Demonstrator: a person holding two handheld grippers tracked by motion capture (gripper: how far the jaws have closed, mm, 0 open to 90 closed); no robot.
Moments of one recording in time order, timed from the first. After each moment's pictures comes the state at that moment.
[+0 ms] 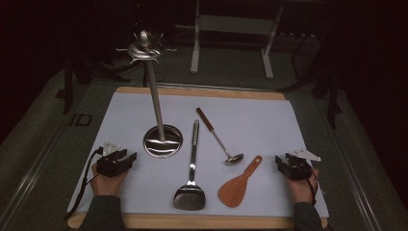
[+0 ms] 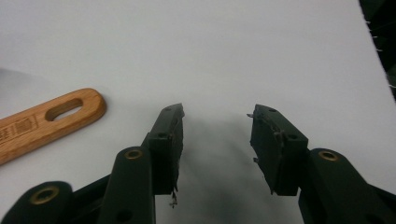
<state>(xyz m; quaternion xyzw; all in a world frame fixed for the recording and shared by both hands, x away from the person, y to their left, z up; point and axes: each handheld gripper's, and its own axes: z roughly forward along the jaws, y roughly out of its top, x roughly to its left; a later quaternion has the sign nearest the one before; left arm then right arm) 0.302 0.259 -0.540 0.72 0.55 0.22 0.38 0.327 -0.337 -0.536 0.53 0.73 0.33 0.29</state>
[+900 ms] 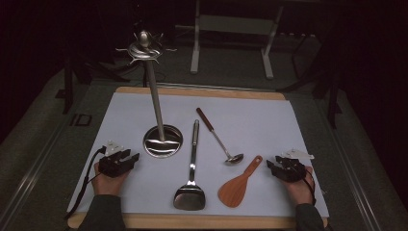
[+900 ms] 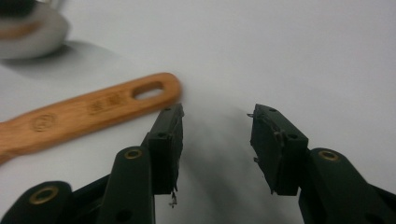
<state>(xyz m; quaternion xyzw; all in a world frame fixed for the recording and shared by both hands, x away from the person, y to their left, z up) 0.303 0.255 -0.541 0.74 0.52 0.22 0.38 0.322 -0.318 -0.528 0.46 0.79 0.33 0.23</state>
